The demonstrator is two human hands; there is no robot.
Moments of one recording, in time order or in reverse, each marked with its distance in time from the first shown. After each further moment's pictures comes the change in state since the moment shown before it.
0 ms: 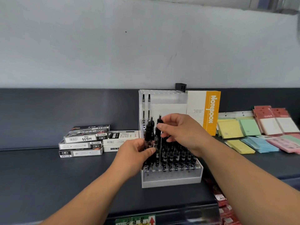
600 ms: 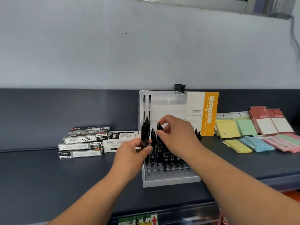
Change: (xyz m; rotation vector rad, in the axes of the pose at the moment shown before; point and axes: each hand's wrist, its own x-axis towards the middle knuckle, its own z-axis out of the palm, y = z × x) left_hand -0.008 0.001 -0.004 0.058 0.132 0.034; right_hand 0.000 0.006 0.023 -0.607 0.222 -0.134
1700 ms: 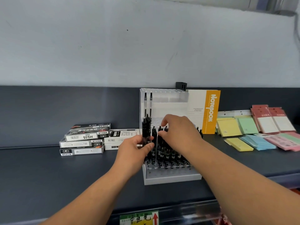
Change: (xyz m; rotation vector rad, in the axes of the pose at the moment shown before) left_hand 0.006 -0.004 0.003 -0.079 -0.006 -0.002; right_hand 0.009 -0.001 0.001 -0.349 -0.041 0.006
